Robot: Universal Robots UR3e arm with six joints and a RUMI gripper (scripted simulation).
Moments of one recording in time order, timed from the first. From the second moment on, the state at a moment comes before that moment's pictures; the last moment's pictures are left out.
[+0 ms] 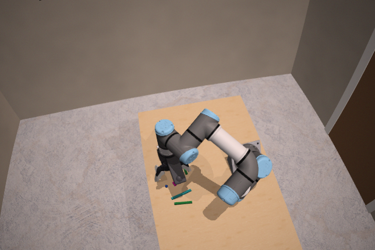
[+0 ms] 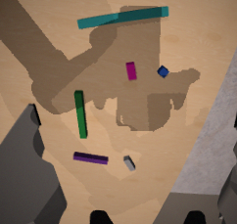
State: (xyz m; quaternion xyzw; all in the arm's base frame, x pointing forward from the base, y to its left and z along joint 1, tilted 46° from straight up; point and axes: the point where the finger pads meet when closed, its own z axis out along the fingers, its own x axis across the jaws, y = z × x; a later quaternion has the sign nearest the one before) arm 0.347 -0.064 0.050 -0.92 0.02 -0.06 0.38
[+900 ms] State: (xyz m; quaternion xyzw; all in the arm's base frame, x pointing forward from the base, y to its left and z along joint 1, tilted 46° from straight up) arm 0.353 -0.025 0.081 -0.83 0.39 0.10 0.38
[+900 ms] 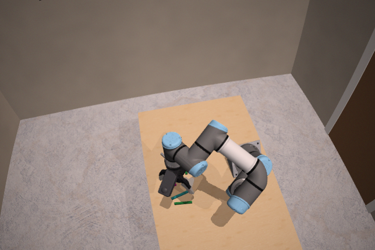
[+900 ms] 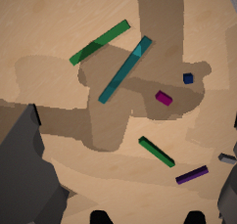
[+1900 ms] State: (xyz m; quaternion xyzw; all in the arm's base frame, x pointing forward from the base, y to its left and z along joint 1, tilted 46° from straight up) arm 0.345 0.013 0.100 -0.60 0.70 0.25 0.30
